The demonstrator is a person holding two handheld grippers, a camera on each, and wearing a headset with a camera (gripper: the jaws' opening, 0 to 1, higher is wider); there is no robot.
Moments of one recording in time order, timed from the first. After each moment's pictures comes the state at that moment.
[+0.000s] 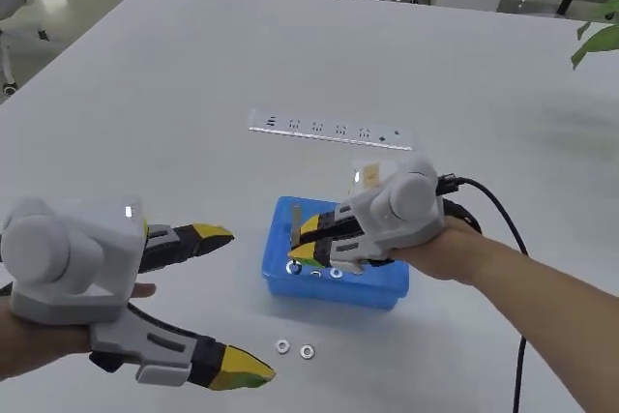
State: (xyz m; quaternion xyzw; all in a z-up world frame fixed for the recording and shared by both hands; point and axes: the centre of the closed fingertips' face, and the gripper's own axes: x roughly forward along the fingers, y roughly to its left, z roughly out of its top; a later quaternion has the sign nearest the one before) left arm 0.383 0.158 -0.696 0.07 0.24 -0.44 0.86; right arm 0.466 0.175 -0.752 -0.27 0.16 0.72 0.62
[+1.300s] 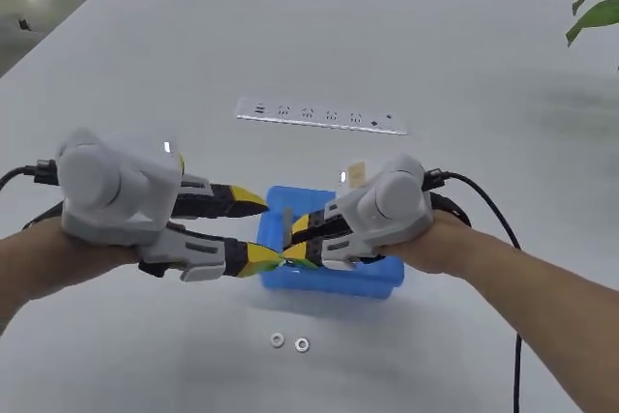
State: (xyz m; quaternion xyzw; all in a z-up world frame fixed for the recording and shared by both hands) left arm 0.451 0.152 -0.695 0.14 0.22 -0.47 0.85; right arm 0.465 0.172 -0.766 -0.28 0.16 0.73 0.60
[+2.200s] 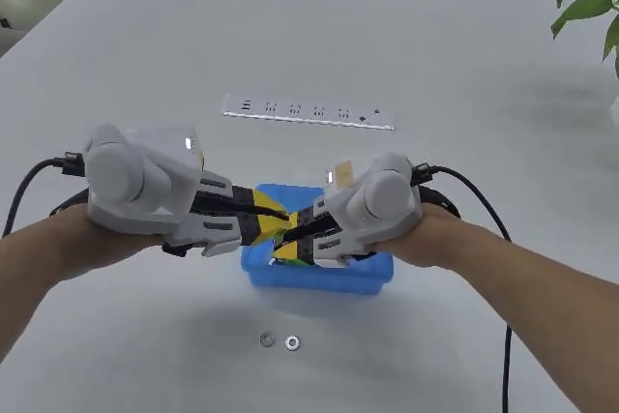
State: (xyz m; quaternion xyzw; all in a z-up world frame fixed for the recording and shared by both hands) left arm 0.468 0.132 -0.700 0.17 0.19 -0.49 0.83; right arm 0.464 0.170 -0.767 -0.30 0.15 0.74 0.59
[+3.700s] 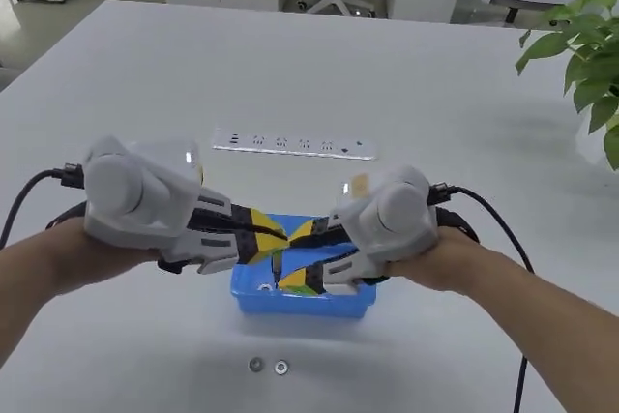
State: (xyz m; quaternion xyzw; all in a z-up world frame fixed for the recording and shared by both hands) left arm 0.457 0.118 -0.671 0.17 0.18 -0.51 0.82; right arm 0.463 0.137 -0.730 -0.27 0.18 0.69 0.65
